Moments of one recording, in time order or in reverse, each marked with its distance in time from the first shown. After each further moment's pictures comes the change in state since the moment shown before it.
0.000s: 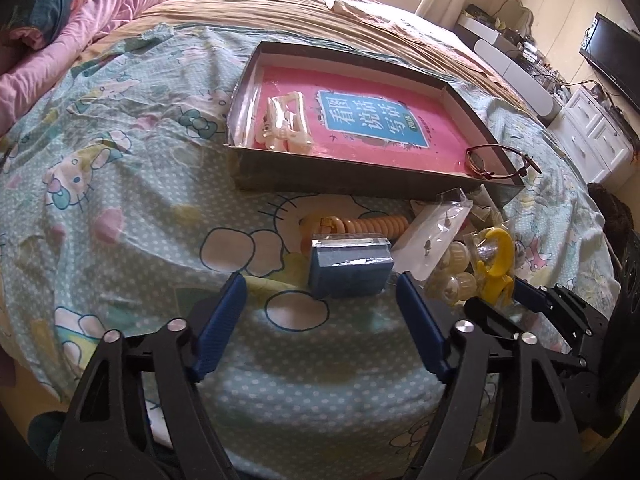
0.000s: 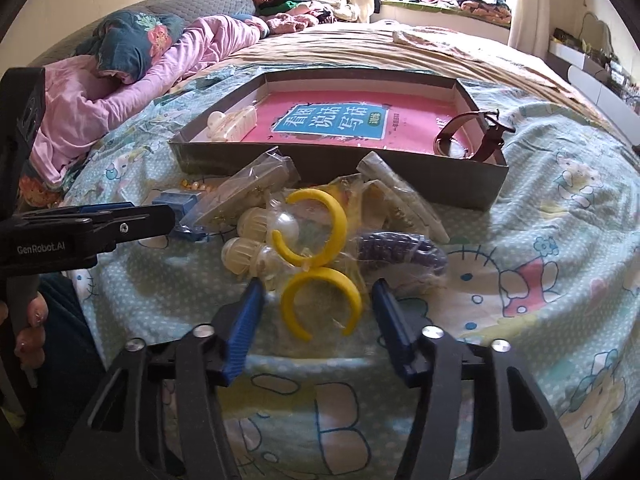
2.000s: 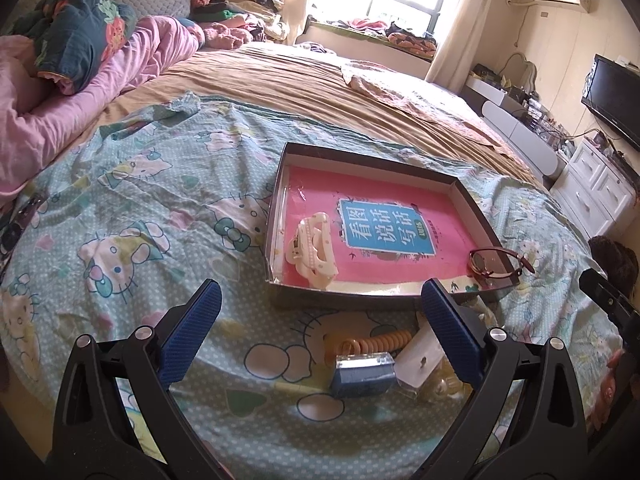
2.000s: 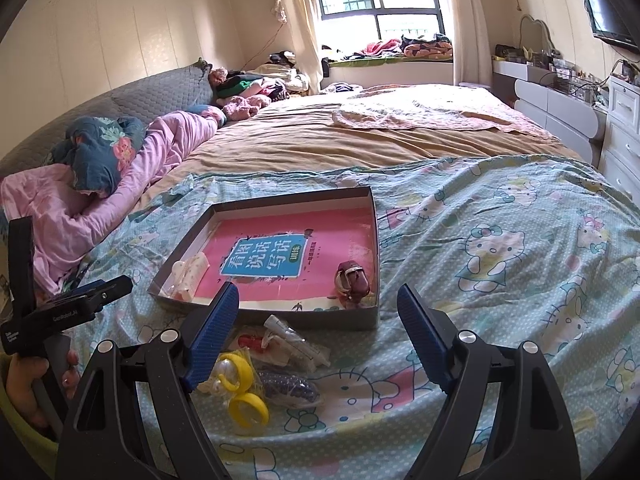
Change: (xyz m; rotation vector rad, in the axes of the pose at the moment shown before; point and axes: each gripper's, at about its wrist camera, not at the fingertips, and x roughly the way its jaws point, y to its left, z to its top) left arm -0.042 0.014 0.046 -0.035 -0.245 0.042; right arm -0.085 -0.072 0.062 0.166 -0.249 -0.059
